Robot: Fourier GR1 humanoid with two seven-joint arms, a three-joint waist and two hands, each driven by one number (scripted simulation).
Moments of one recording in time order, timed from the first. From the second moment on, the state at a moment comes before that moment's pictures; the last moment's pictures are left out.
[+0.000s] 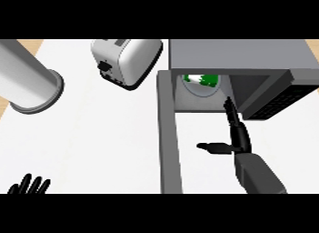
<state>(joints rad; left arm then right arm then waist) 0.69 0.05 0.01 -2.00 0.21 -0.45 -0.39 -0.54 -0.07 -0.18 -0.26 0.03 -0.11 -1.04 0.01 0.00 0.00</state>
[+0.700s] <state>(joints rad) 0.55 0.06 -0.13 -1.90 0.05 -0.49 -0.33 -0.20 -0.19 -0.16 -0.61 -0.03 0.01 -1.00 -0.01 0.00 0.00</state>
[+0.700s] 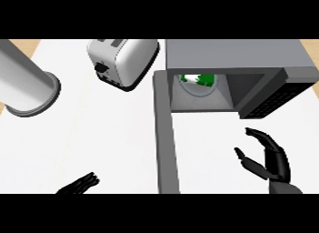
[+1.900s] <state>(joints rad) 0.01 0.01 -0.43 -1.42 -0.23 -0.30 -0.18 0.08 -0.39 -0.27 -0.85 -0.23 0.25 -0.92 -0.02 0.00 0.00</state>
